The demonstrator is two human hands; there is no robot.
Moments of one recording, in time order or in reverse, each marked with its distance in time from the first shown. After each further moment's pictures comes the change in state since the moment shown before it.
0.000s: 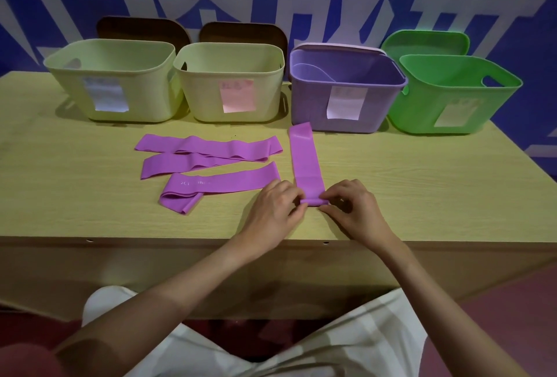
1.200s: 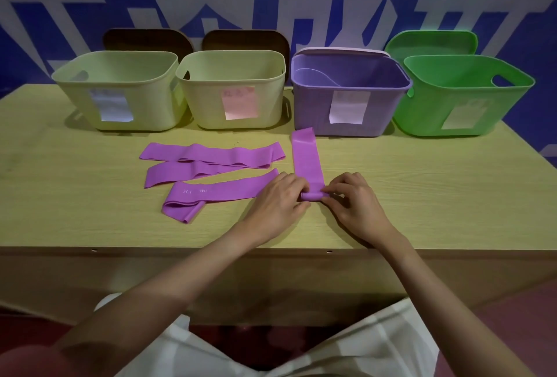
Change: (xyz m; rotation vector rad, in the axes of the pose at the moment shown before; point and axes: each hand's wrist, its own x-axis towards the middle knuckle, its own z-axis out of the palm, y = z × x) left_hand 0.030 -0.011 -0.003 0.034 -0.133 0.054; right_hand 0.023 0.009 0.004 -0.108 0.028 -0.054
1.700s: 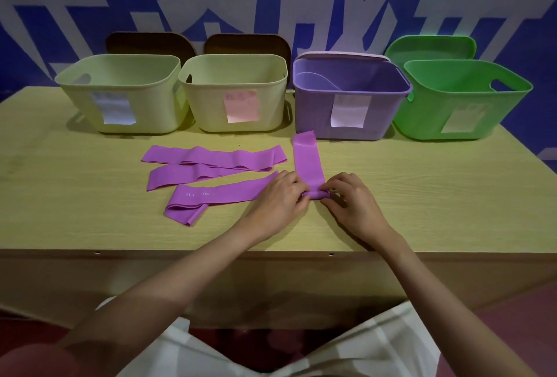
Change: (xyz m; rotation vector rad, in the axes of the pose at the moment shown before) left_hand 0.009 -0.005 0.001 0.053 0.033 0.025; right_hand 0.006 -0.005 0.001 0.003 -0.022 -0.007
